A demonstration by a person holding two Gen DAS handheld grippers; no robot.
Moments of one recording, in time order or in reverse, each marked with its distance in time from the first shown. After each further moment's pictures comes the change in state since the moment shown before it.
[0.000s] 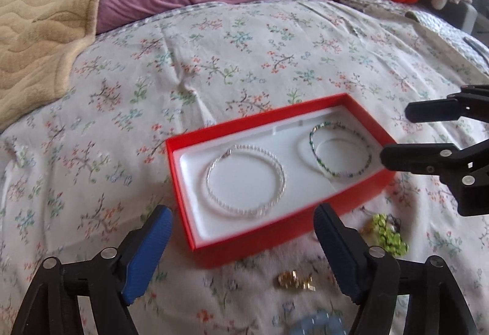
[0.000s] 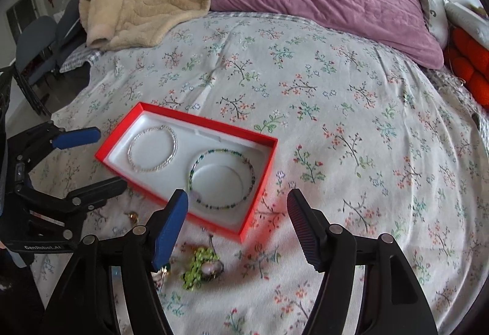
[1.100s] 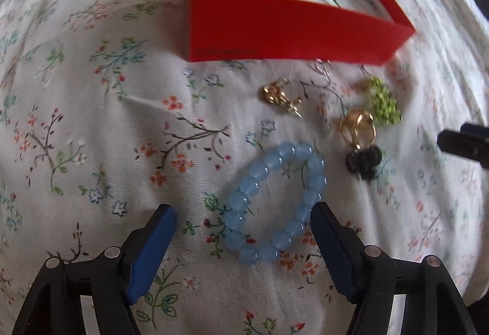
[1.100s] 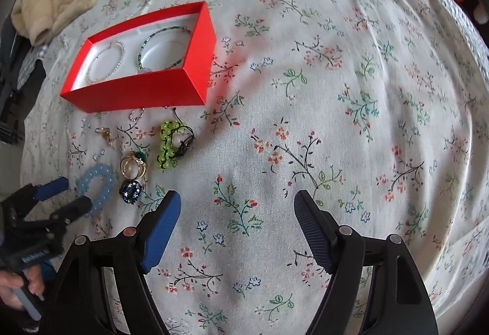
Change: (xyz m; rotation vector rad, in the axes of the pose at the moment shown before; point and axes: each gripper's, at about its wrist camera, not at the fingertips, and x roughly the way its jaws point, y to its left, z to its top) left arm 0.001 -0.006 -0.081 -0.235 0.410 -0.079; right arm -0.013 -0.017 -0.083 0.333 0.352 -0.078
